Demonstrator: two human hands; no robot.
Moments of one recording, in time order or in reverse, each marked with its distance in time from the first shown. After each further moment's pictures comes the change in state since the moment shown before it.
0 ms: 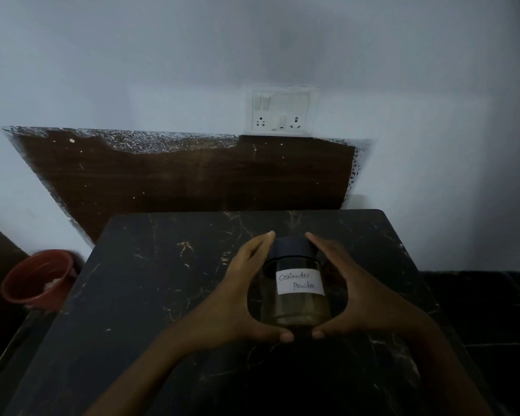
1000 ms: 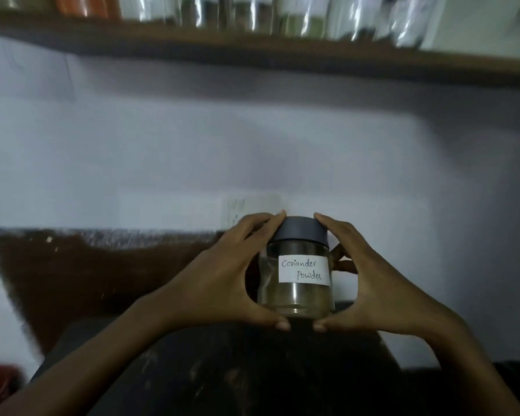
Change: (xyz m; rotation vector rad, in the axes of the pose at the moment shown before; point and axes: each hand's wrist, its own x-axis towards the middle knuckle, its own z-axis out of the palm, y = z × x) left_hand 0.090 0.123 -0.080 0.584 0.126 0.322; right_hand -0.002 -0.084 -0.118 -0.288 0.353 -0.274
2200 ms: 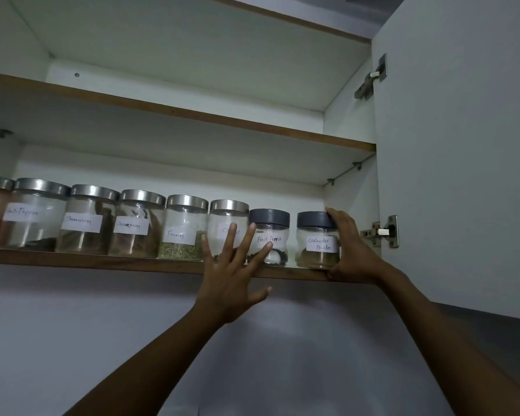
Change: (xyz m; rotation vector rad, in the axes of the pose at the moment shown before) left_hand 0.363 0.047 -0.050 1.016 0.769 0.142; right_hand 0.134 0.077 -0.372 -0.536 0.642 -0.246
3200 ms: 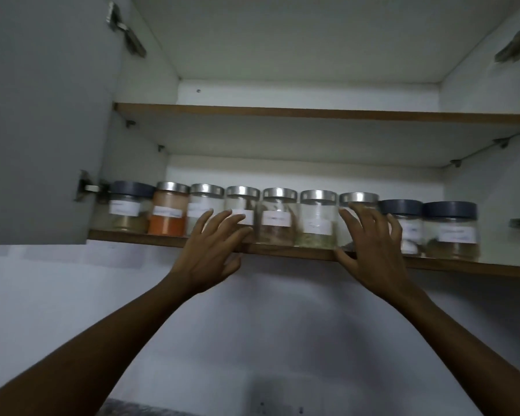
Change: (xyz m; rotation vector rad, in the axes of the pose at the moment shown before) left_hand -0.115 -0.227 -0.112 0.210 -0.114 0.058; right_hand 0.013 -0.191 0.120 -0.385 0.334 -0.206
